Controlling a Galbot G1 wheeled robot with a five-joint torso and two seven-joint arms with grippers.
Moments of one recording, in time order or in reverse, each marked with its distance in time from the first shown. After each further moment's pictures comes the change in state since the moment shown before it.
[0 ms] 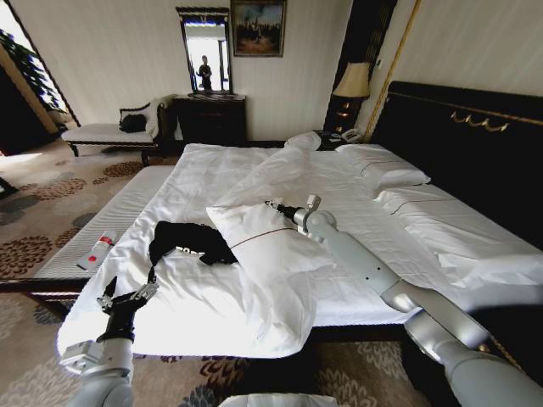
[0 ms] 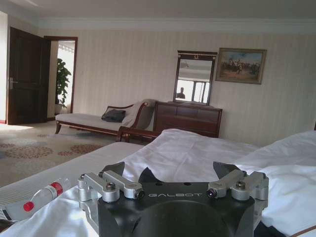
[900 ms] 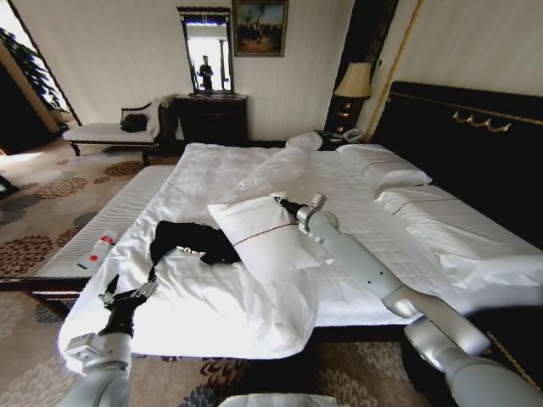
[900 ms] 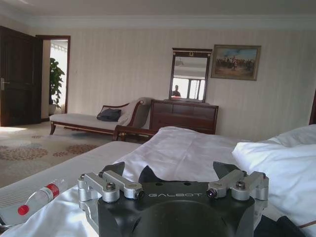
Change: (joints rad) left arm -0.059 0.087 -0.009 0.075 -0.049 -0.003 0.002; right arm -0.172 -0.096 0.168 0.214 0.020 0.172 0.054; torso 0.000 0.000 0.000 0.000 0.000
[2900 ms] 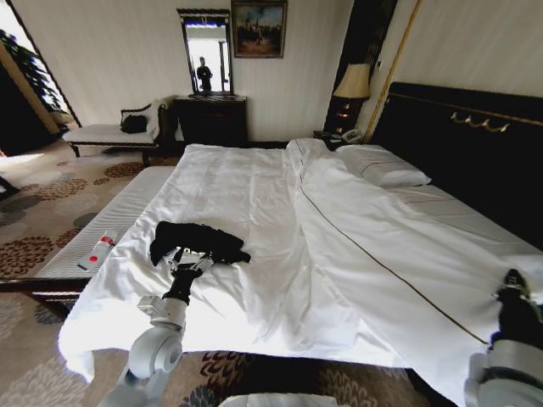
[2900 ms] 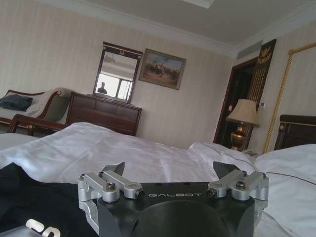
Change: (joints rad) left arm -0.307 0.105 0.401 0.120 -0.022 0.012 0.000; right arm -1.434 0.451 1.434 1.026 -0.417 0.283 0.227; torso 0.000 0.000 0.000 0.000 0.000
